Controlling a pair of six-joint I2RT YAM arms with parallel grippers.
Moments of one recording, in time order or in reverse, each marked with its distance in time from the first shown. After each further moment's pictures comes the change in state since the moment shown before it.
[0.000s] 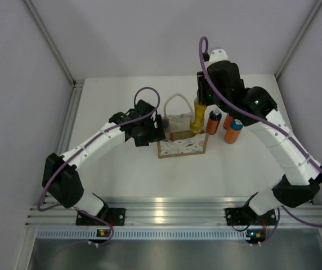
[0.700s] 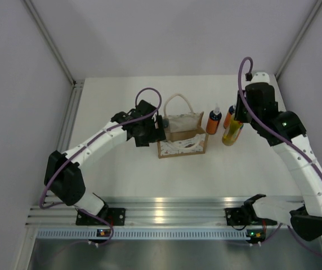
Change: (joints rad) left arm 0.000 0.024 0.001 0.001 0.001 0.008; right arm -0.312 -0.347 -0.460 0.032 -0.021 0.024
